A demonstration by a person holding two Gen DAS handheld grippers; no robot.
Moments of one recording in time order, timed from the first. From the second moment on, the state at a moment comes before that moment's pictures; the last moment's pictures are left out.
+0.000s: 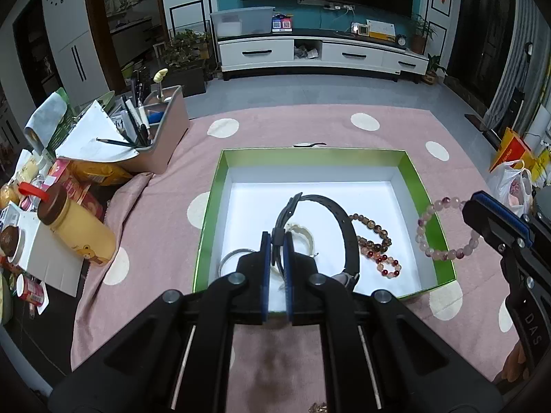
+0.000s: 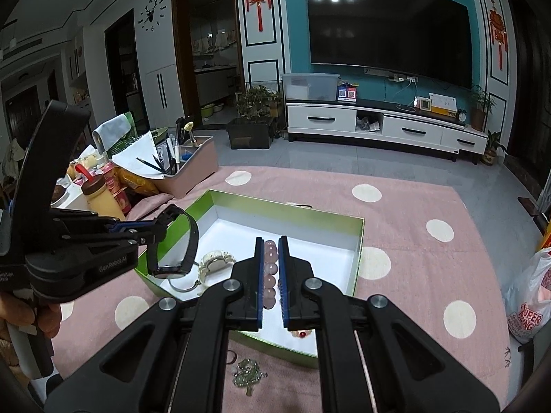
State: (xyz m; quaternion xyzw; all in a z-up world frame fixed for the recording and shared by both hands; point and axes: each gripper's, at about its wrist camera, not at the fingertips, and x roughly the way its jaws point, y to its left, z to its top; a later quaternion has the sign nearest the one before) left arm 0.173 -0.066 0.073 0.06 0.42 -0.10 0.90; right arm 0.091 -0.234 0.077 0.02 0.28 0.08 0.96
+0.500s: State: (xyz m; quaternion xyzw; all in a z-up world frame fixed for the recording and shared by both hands) left arm 0.193 -0.079 0.068 0.08 0.42 -0.11 0.90; right arm 0.111 -0.237 0.072 0.02 0.29 0.08 0.95
